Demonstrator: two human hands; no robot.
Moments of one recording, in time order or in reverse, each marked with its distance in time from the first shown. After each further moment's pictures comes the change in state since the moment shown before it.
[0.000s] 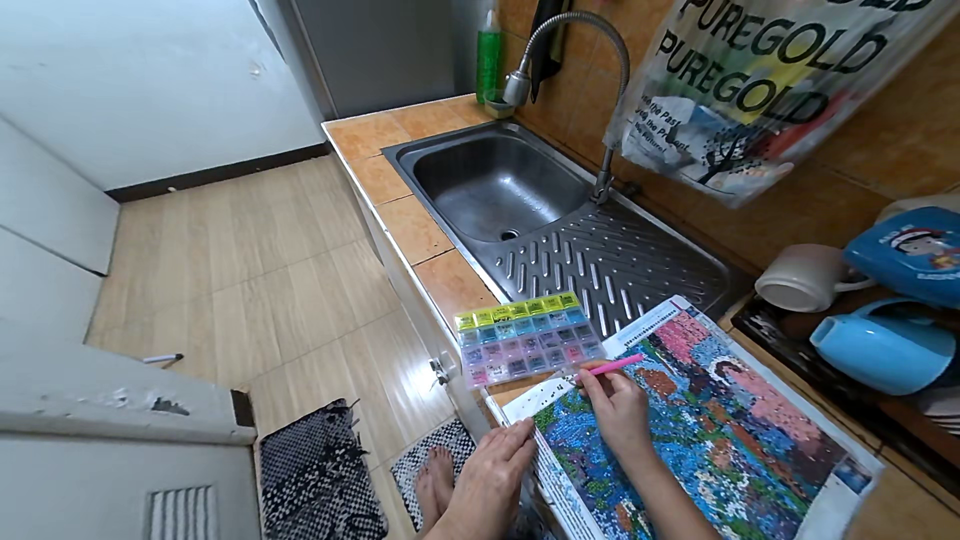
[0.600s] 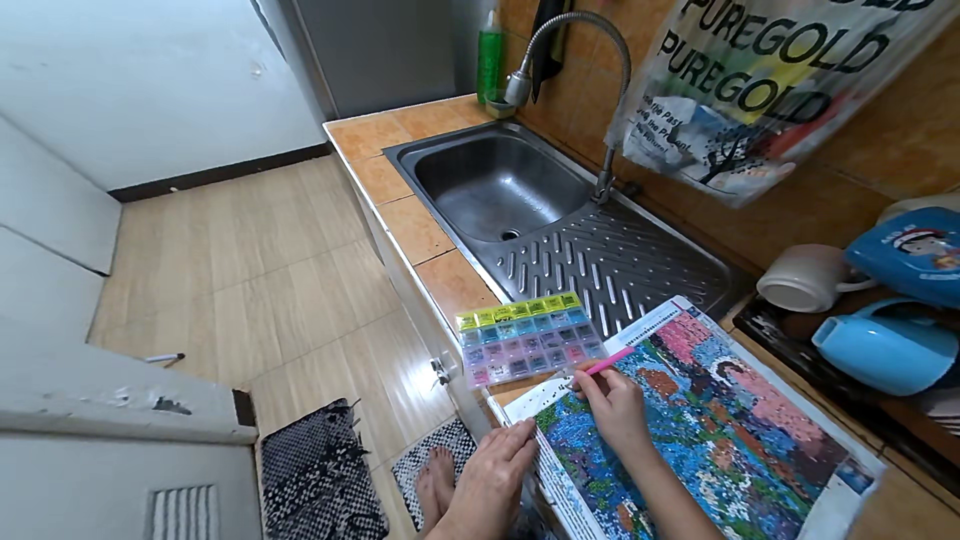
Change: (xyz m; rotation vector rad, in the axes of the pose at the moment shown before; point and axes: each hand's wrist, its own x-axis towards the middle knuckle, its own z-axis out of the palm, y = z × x) left_hand -0.001 0.000 0.000 0.003 0.001 -0.002; right_hand 0.003 -0.008 -0.003 0.007 -0.103 0.057
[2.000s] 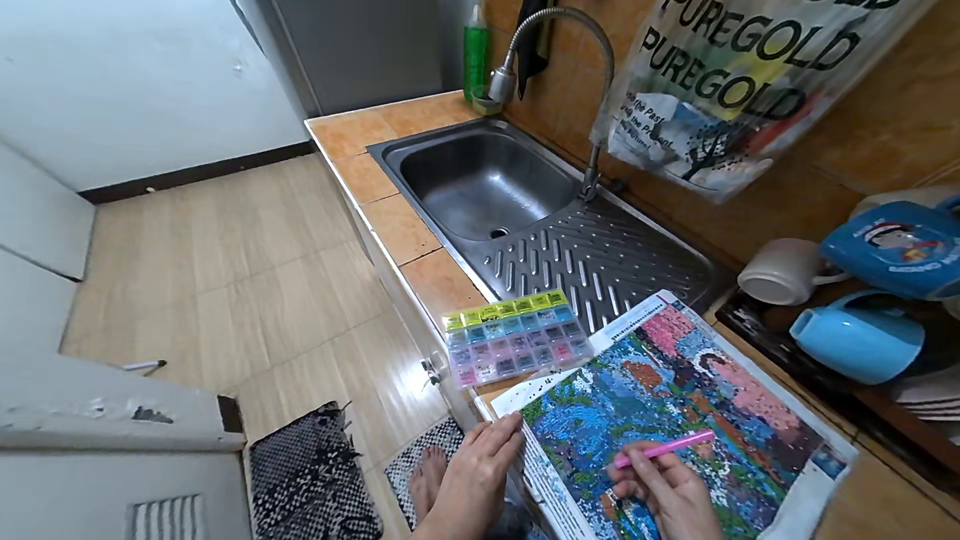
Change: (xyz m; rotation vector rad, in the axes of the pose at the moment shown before) left_hand 0.002 -0.008 0.003 0.043 0.013 0.027; right_hand -0.087 -0.011 -0.065 0.563 0.028 0.537
